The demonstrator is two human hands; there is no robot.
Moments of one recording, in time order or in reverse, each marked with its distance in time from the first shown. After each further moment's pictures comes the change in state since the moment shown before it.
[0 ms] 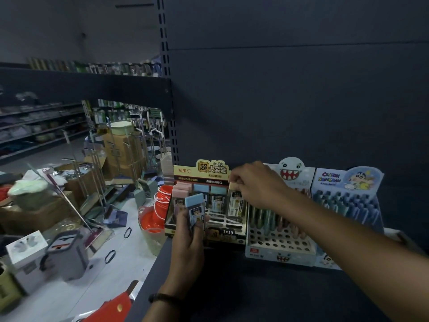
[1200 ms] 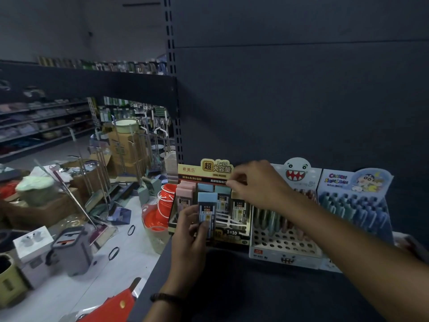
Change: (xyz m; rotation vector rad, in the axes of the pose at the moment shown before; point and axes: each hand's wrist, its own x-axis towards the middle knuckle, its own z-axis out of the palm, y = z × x) left_hand 0.002 -0.005 -0.007 -0.016 -0.022 0.028; right_hand -0.004 -0.007 -0.001 0.185 0.065 -0.063
